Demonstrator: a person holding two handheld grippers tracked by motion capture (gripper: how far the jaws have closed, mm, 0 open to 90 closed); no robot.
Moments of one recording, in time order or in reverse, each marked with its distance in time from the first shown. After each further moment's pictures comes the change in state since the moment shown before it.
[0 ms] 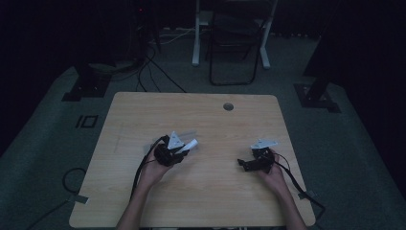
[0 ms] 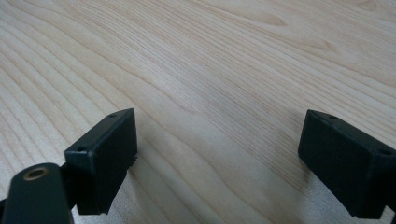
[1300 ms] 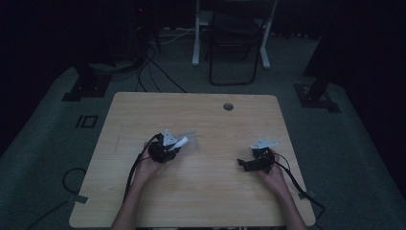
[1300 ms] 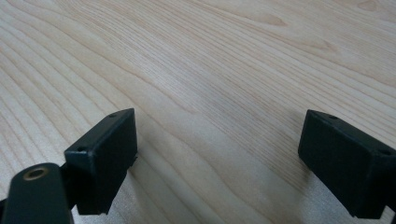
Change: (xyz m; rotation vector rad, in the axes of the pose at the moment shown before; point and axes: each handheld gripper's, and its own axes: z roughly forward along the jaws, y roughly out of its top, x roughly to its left) left arm 0.027 -0.019 0.011 0.064 0.080 -0.026; right arm 0.000 0.000 0.000 0.000 0.000 0.000
